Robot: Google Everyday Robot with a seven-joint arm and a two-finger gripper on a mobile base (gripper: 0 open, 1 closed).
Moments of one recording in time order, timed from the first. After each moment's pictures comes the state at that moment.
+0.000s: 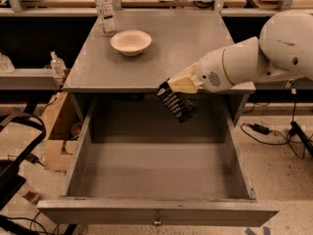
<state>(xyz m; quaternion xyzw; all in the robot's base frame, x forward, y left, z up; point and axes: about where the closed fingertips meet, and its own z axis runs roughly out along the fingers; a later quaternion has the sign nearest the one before) 0.568 -0.063 0.888 -0.44 0.77 0.23 0.39</state>
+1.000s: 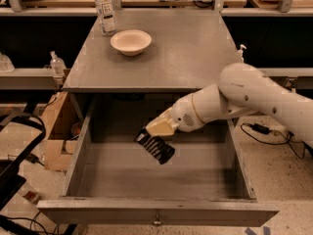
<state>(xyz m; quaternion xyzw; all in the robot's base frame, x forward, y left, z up) 0.524 -0.004 0.765 -0.47 0.76 0.33 0.29</state>
